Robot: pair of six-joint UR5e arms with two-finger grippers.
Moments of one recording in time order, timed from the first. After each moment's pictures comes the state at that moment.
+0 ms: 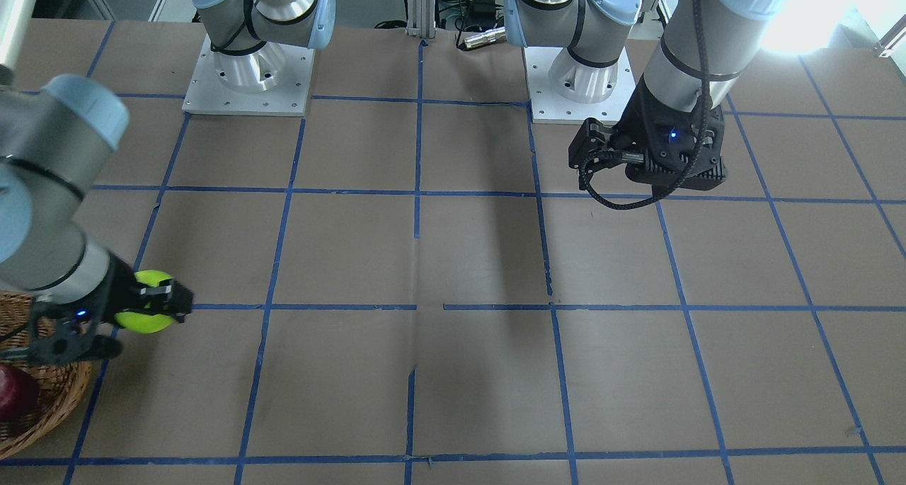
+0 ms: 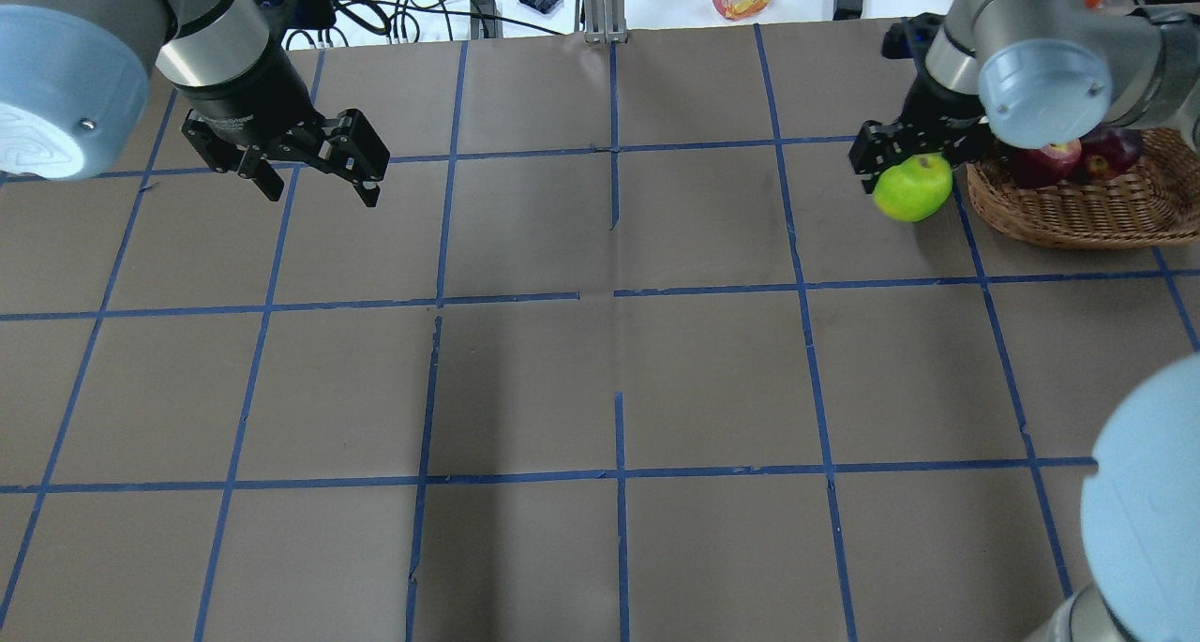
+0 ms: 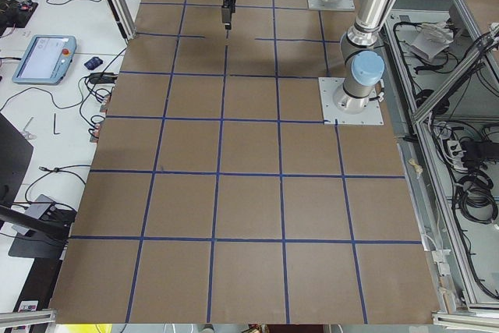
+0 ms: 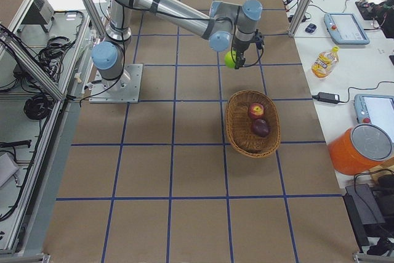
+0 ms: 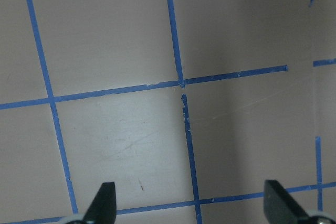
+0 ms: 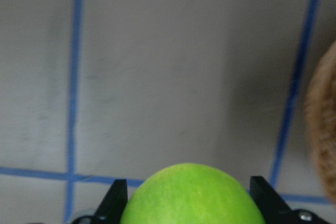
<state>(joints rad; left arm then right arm) -1.55 -1.63 -1.57 -1.53 1.57 0.14 1.32 -1.13 1.49 -1.91 -1.59 -0.39</state>
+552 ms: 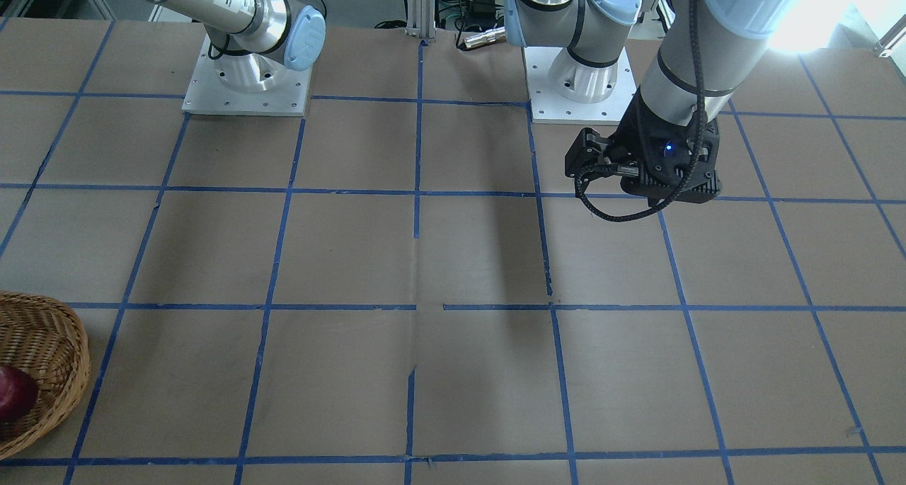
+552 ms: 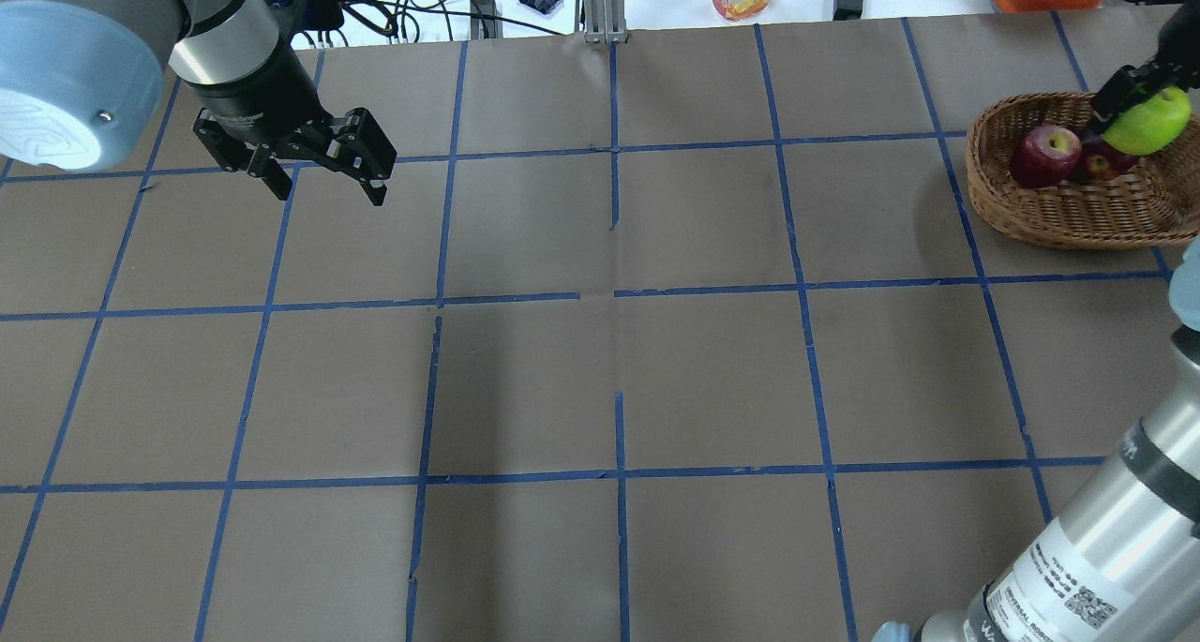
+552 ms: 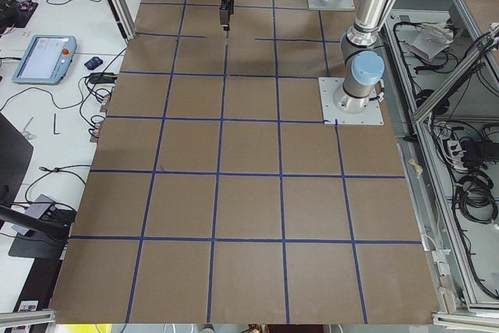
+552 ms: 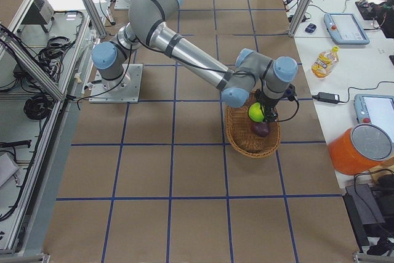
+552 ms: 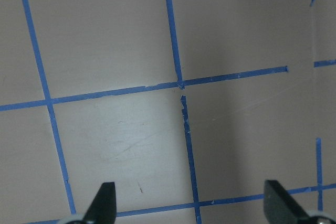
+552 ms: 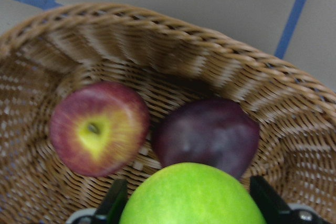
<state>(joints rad) -1.56 -1.66 -1.55 -1.53 1.57 0.14 0.98 -0.86 1.12 -1.82 -1.54 -0.92</state>
